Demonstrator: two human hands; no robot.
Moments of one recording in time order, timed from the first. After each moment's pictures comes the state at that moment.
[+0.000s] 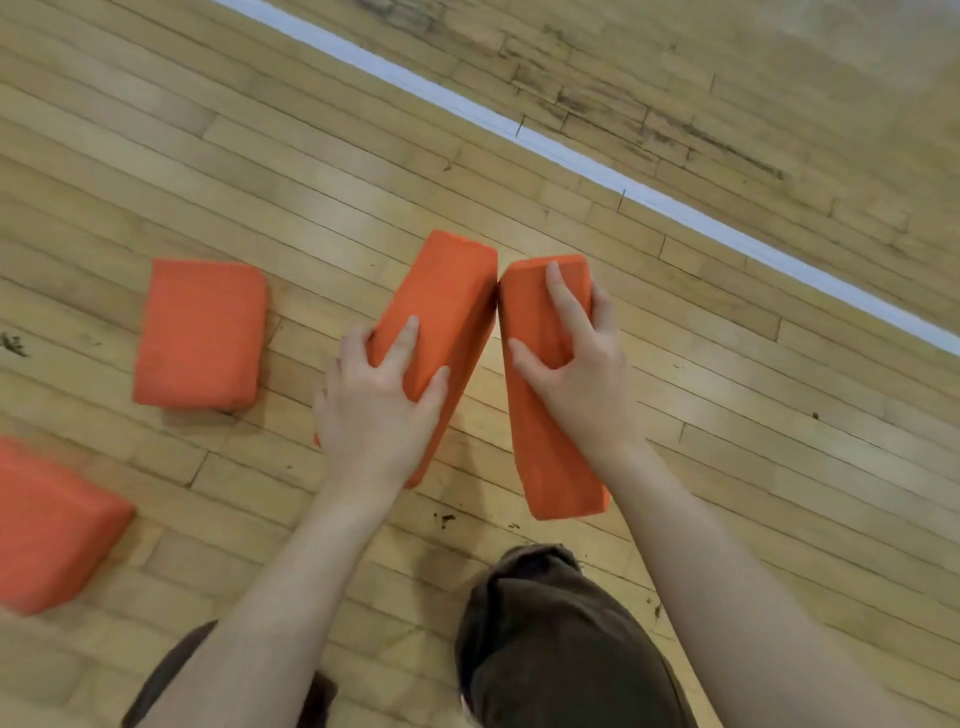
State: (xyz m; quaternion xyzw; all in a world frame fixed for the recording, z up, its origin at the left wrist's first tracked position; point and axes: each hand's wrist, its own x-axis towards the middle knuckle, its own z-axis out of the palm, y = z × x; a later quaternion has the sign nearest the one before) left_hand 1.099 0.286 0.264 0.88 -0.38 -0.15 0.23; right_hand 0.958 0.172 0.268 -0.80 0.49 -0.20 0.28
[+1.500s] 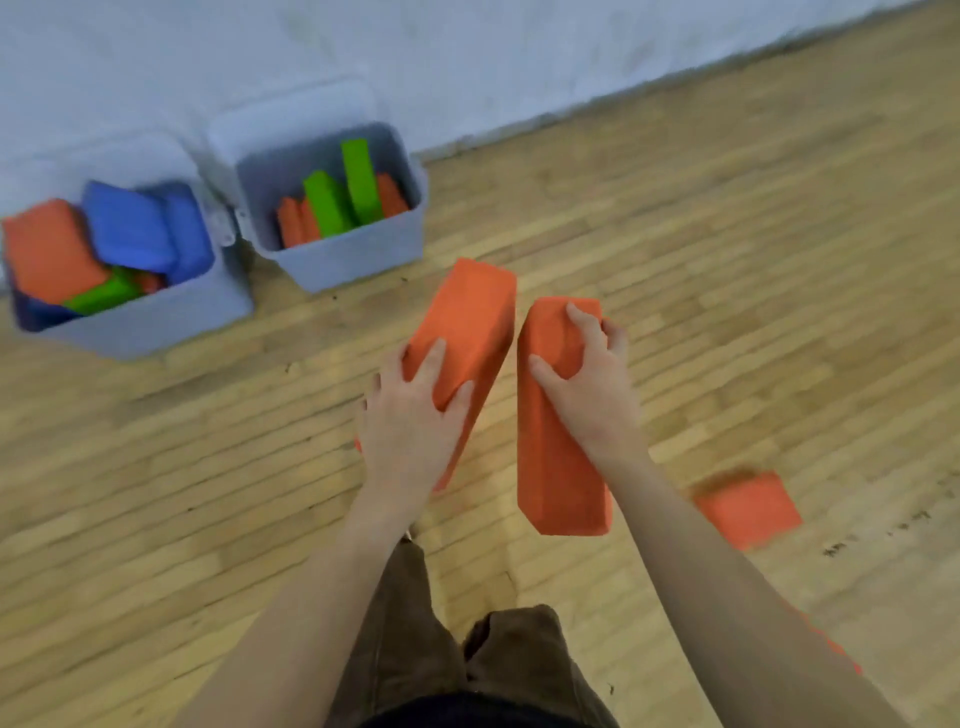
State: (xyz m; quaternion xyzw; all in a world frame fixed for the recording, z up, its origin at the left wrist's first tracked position) left_hand 0.690 0.890 0.715 0.71 0.66 0.15 0.19; right_hand 0.865 0.873 0.716 -0.82 -0.43 0.26 0.28
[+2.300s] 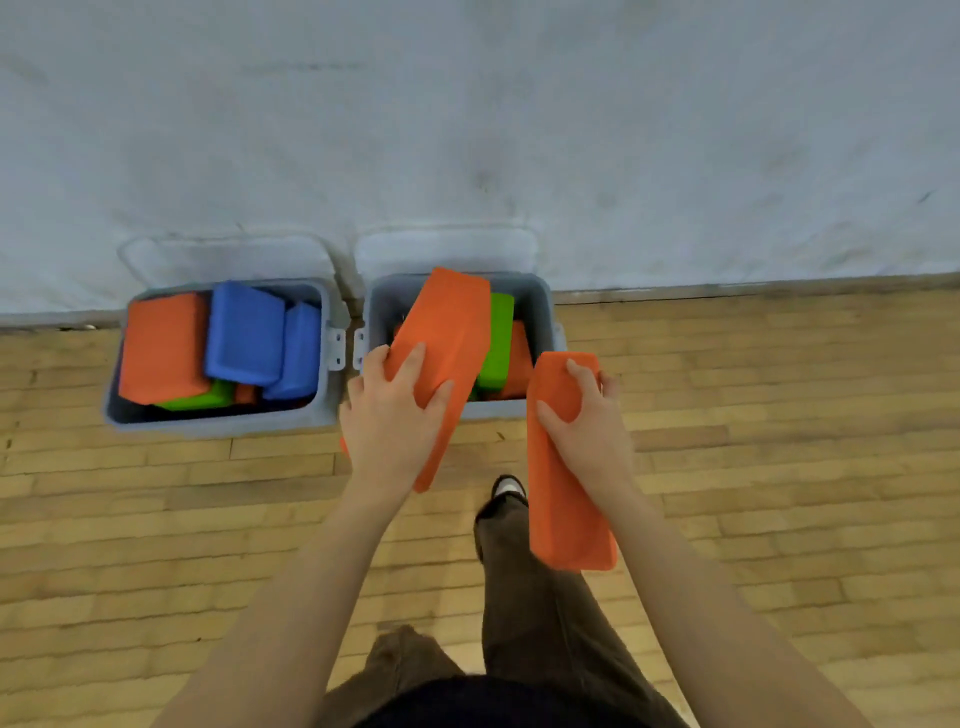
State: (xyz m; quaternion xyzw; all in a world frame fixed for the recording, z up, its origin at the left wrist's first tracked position) left_hand 0.583 1.399 0.693 0.59 0.78 0.17 0.15; right_hand 0.785 1.408 0.670 -0.75 -0.56 0.30 0.18
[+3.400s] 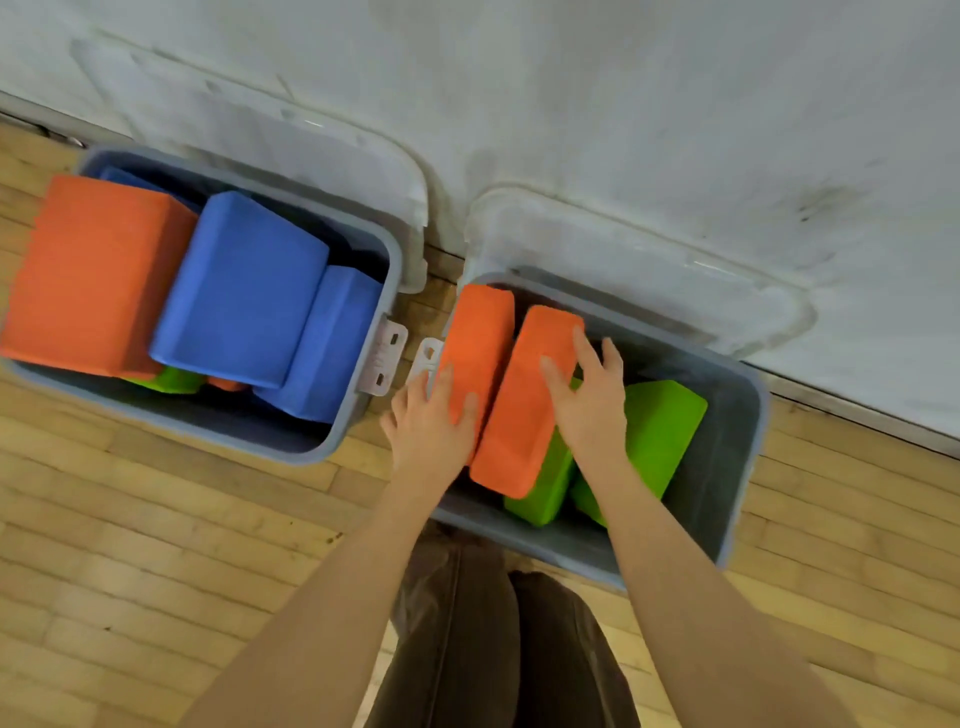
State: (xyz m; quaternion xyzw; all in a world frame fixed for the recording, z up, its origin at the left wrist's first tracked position) left_hand 0.440 1.680 0.332 0.37 0.86 0.09 0.33; right_hand 0.572 1.775 0.333 -0.68 -0.62 0.39 0.07
